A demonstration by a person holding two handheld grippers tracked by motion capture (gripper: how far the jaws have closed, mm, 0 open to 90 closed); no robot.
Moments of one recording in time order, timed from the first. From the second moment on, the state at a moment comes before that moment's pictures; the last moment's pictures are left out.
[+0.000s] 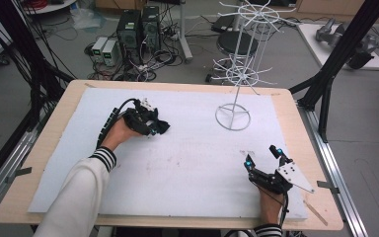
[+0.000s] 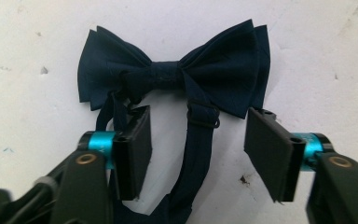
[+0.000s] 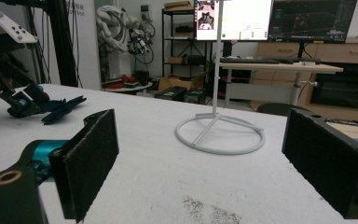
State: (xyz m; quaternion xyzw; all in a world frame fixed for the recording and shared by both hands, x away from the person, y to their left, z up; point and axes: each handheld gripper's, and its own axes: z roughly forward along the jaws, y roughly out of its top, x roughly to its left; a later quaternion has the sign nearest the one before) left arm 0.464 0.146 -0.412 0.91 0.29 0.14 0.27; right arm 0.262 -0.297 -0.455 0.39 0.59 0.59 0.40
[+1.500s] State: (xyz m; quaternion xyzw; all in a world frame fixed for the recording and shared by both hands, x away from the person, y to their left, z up) left arm 0.459 0.141 -0.401 0.89 0.31 0.15 0.28; right arm 0.261 -0.298 -0.455 0.39 0.58 0.59 0.40
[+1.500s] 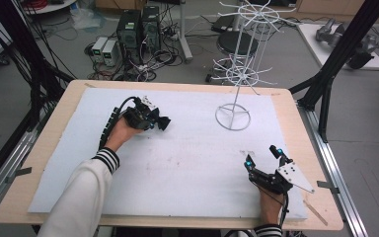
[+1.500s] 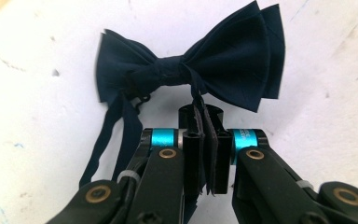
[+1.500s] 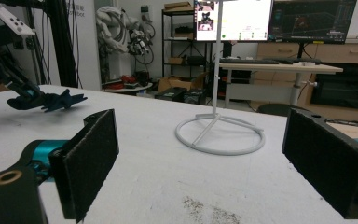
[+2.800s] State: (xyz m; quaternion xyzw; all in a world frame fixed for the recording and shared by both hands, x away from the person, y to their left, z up) left arm 0.448 0.141 -0.347 0.79 0.32 0.17 0.50; right arm 0.261 -0.298 -0.456 0.40 0.58 0.59 0.40
